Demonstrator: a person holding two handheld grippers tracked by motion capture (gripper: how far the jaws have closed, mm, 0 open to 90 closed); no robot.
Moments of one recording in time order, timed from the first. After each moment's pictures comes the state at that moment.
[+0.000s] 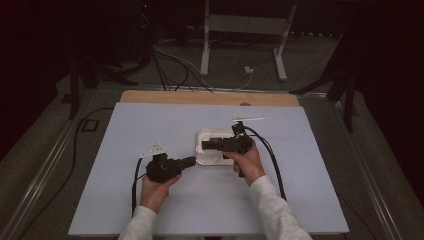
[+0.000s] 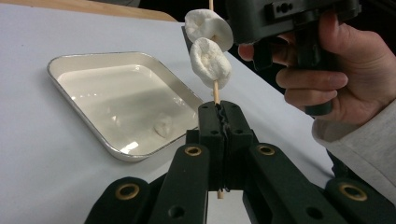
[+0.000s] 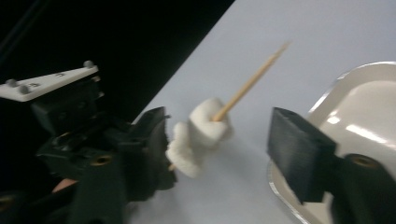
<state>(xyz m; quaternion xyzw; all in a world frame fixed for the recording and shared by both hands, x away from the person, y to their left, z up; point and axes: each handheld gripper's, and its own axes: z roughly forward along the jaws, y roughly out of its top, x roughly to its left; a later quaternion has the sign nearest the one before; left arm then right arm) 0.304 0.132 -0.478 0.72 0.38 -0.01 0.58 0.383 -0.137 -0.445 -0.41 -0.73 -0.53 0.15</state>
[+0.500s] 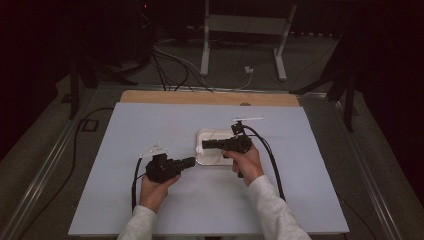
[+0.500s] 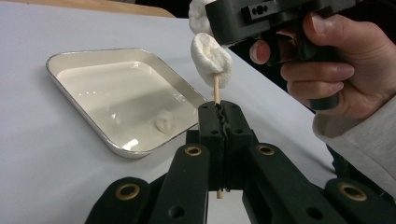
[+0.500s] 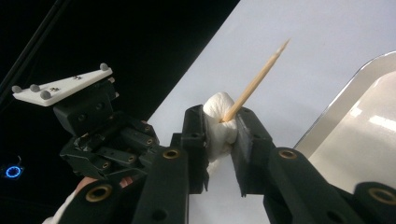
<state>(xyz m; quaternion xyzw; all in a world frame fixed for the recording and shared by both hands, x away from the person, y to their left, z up) 0.305 0.135 -0.480 0.73 0.38 -0.01 0.58 0.385 -0.136 -0.446 -0.41 -0.72 -0.53 0.18</state>
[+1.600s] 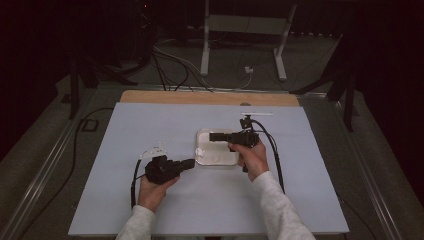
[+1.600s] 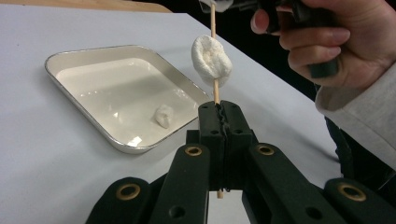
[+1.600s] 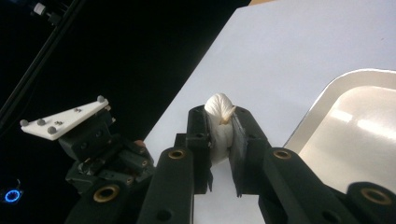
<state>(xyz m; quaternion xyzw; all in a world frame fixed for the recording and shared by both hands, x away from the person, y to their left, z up) 0.303 0.137 -0.480 0.74 0.35 0.00 0.57 0.396 -0.157 -0.435 -0.44 -0.70 -0.54 0.17</state>
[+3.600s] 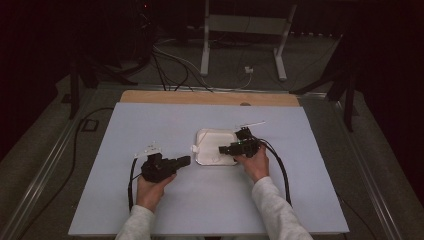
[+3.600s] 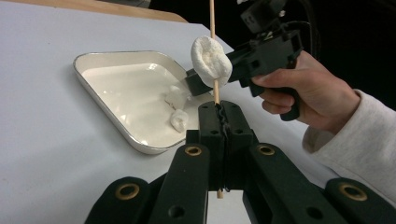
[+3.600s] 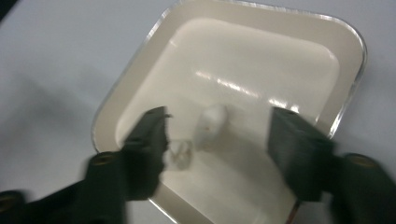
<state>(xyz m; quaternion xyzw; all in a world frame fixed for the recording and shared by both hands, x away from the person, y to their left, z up) 0.306 0.146 -0.482 0.71 0.39 0.00 0.58 0.401 -0.161 -0.491 -0.50 -0.78 -0.37 -0.02</state>
